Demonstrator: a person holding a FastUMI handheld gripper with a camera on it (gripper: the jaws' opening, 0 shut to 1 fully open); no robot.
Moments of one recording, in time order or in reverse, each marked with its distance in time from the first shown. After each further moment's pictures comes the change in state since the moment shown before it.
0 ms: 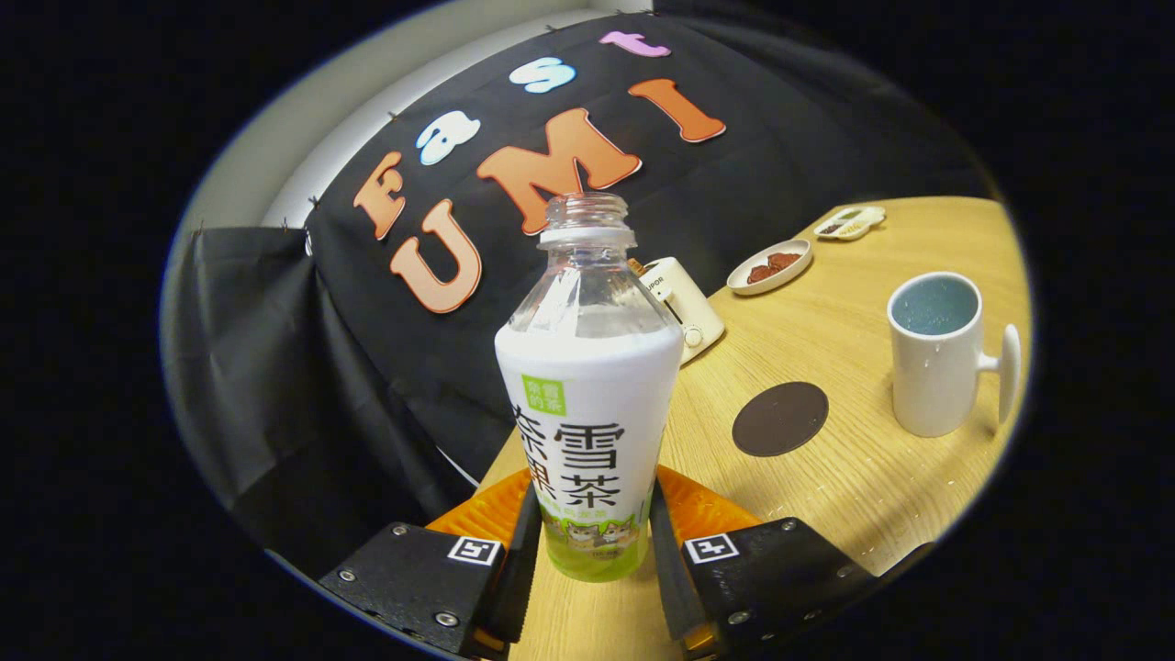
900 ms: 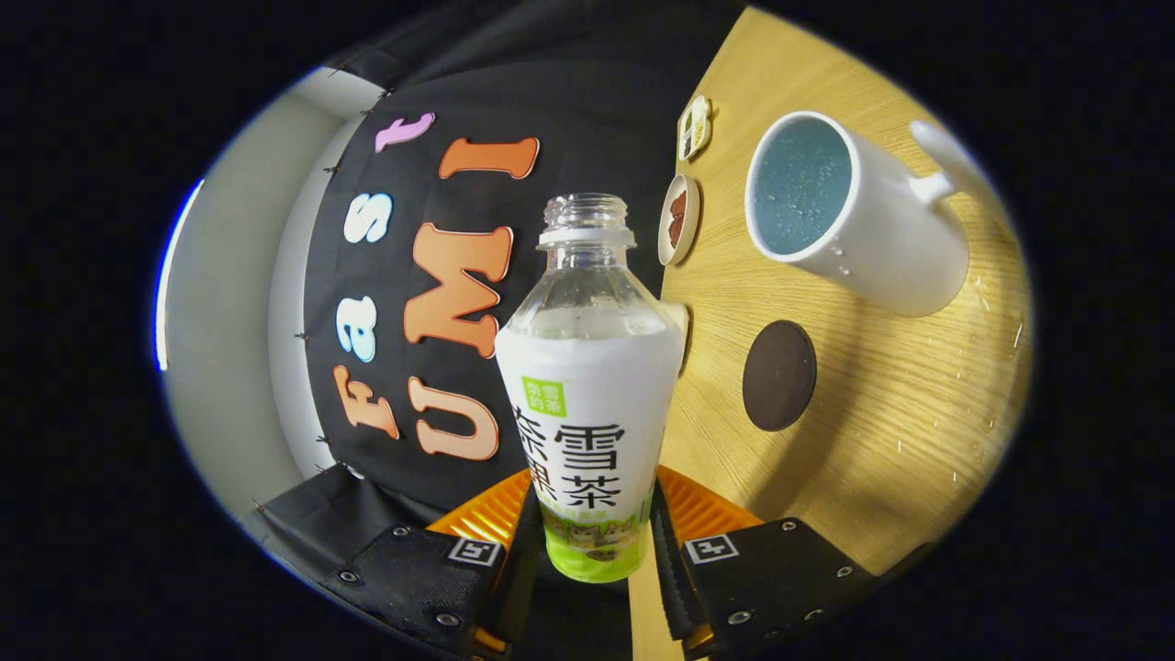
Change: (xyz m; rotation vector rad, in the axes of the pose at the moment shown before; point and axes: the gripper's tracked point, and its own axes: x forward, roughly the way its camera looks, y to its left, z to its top) arm 0.012 -0.025 0.054 0.734 -0.114 0.102
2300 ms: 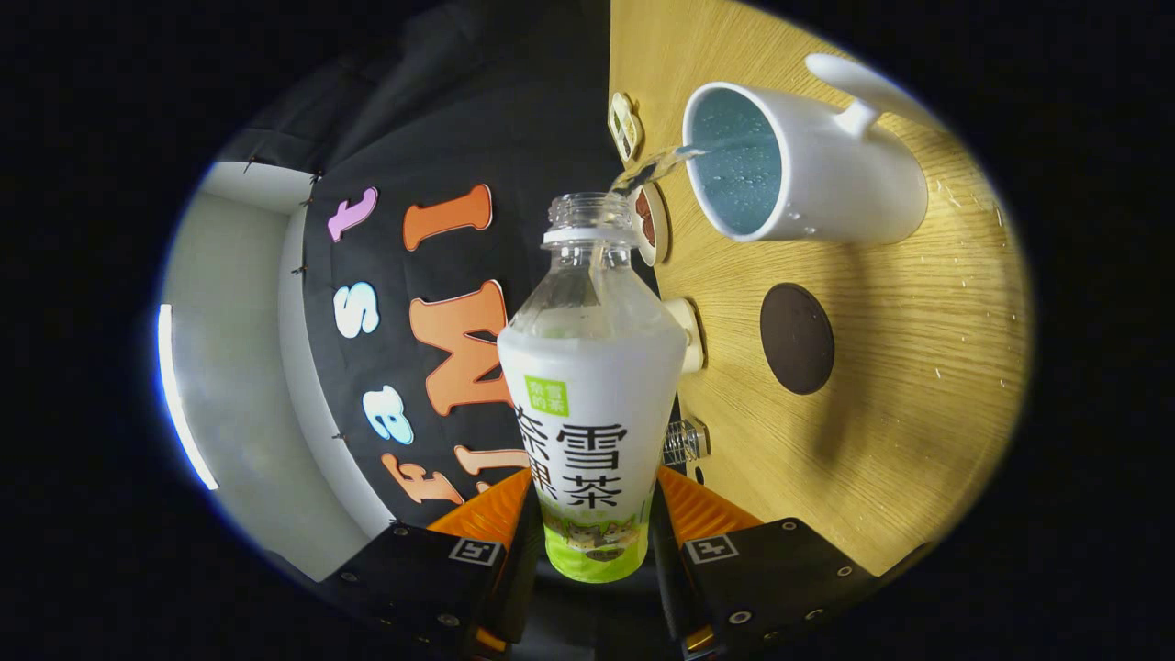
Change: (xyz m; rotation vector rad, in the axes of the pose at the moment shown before) arm -0.004 0.009 0.017 0.312 -0.055 0.056
